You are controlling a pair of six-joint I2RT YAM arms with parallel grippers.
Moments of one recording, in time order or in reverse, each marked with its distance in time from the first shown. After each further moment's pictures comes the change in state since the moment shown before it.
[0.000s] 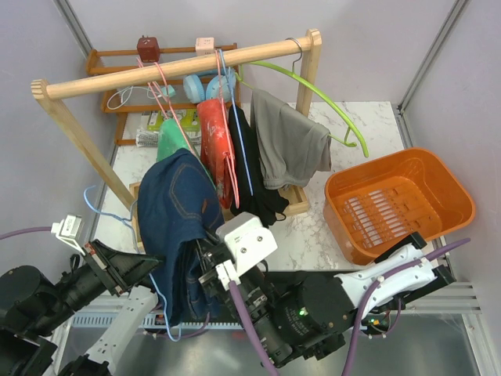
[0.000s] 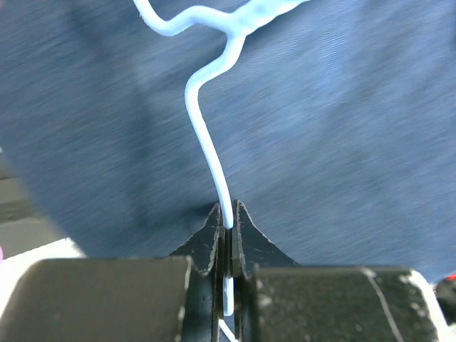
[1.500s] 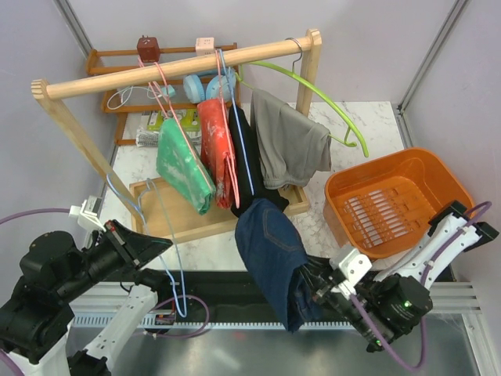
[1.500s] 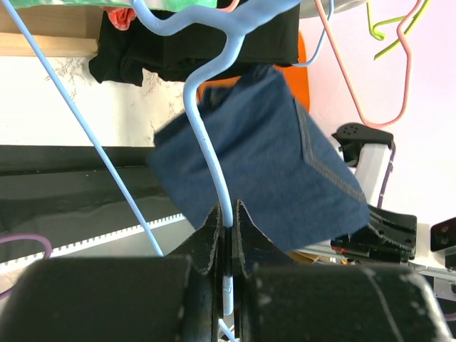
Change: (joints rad) left arm -0.013 0.045 -0.129 -0.006 -0.099 0.053; right arm 0.309 -0.783 -1.204 0.444 0.204 -0.148
